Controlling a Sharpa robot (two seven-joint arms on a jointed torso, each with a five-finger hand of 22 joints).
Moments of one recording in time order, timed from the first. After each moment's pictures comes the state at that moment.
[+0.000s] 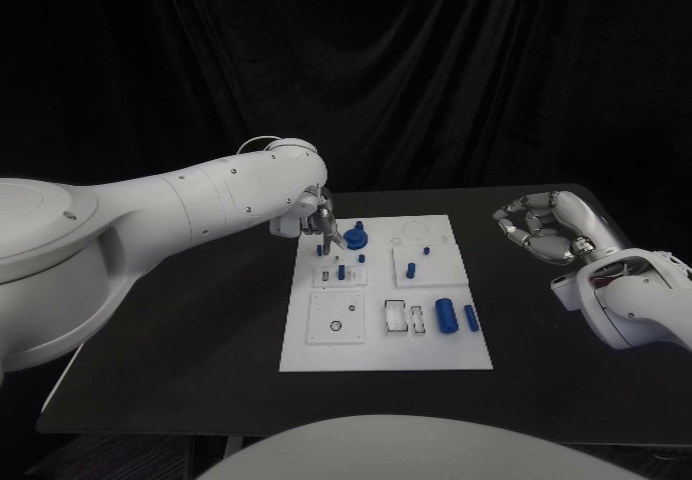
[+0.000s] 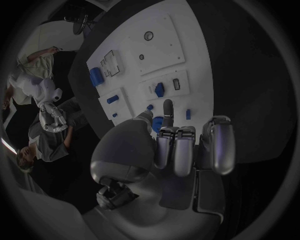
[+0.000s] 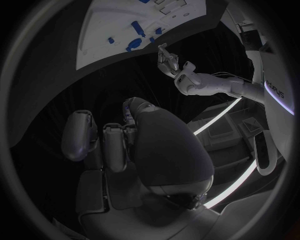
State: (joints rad) left arm 1.34 -0.34 -0.21 0.89 -0.94 0.48 -0.61; left_hand 1.16 0.06 0.04 0.28 0.15 1.06 0.05 0.15 0.83 1.46 -0.02 1.57 1.31 1.47 -0.07 1.57 1.31 0.05 1.46 0.04 1.36 1.31; right arm 1.19 -1.05 -0.25 1.59 -0.96 -0.78 0.24; right_hand 1.53 -0.09 0.31 0.24 0.54 0.91 0.12 0.35 0.23 1.38 0.04 1.49 1.31 1.46 -0.02 1.45 1.31 0.07 1.42 0.08 1.23 1.31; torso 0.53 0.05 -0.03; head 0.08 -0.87
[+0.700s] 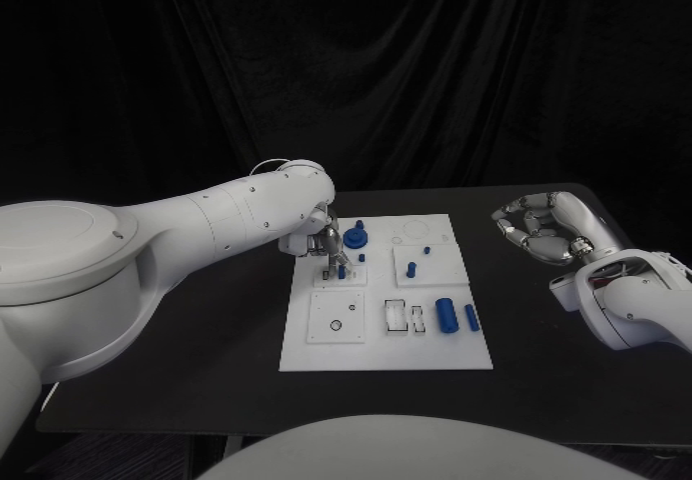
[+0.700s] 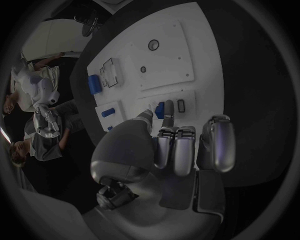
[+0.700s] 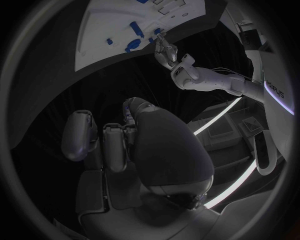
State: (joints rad) left arm 1.27 -0.28 -0.21 0.79 -0.88 0.55 -0.61; left_hand 1.16 0.06 0.03 0.26 0.20 1.04 0.07 0.09 0.79 1.47 0.00 1.57 1.31 1.47 -0.06 1.57 1.31 0.05 1.45 0.06 1.34 1.31; right arm 1.19 -1.05 -0.25 1.60 -0.96 -0.78 0.24; right_hand 1.53 -0.09 0.31 0.24 0.54 0.91 0.12 0.35 0.23 1.38 0.04 1.49 1.31 1.46 -0.02 1.45 1.31 0.07 1.42 0.08 1.23 1.31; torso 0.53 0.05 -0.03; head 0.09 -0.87
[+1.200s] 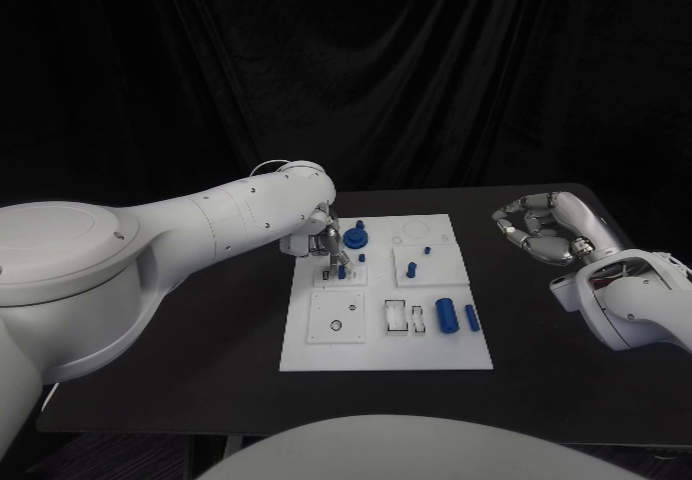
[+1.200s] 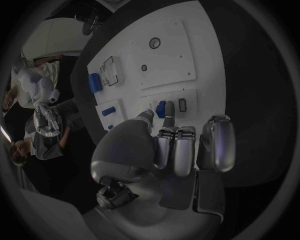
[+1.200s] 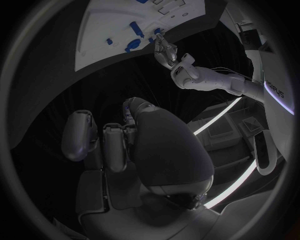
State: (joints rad) left arm 1.27 -0.28 -0.21 0.79 -0.88 0.52 -0.61; left_hand 1.17 0.06 0.03 0.24 0.26 1.01 0.08 0.11 0.87 1.47 0.00 1.57 1.31 1.47 -0.05 1.57 1.31 0.05 1.44 0.06 1.33 1.31; right arm 1.19 -1.05 -0.25 1.60 -0.96 -0.78 0.24; right_hand 1.53 -0.09 0.31 0.24 0.54 0.91 0.12 0.35 0.23 1.38 0.04 1.49 1.31 1.46 -0.02 1.45 1.31 0.07 1.42 0.08 1.23 1.31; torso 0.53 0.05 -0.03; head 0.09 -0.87
